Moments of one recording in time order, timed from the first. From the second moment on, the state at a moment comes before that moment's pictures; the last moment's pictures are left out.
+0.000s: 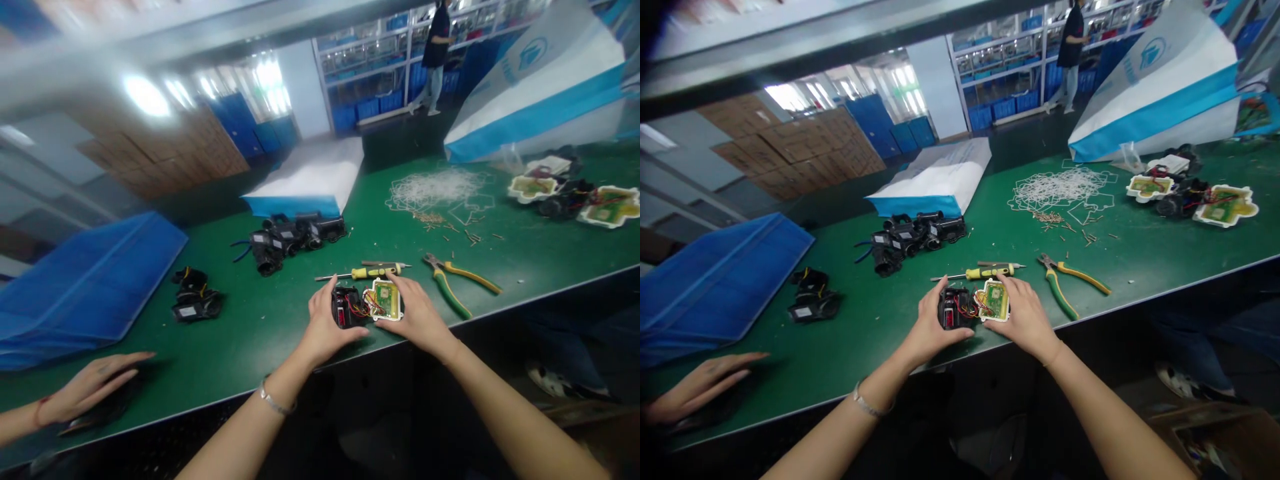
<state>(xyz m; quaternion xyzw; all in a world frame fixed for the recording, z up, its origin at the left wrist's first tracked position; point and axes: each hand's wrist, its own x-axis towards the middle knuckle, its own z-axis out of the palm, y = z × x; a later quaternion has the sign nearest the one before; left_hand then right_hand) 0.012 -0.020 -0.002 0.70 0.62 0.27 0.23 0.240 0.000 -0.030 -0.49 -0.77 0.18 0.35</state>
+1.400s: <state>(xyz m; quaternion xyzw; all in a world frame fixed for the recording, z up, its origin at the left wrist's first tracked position) -0.003 -0.051 0.049 0.83 0.56 0.05 -0.03 0.285 -0.018 -0.028 -0.48 -0.84 0.07 0.23</state>
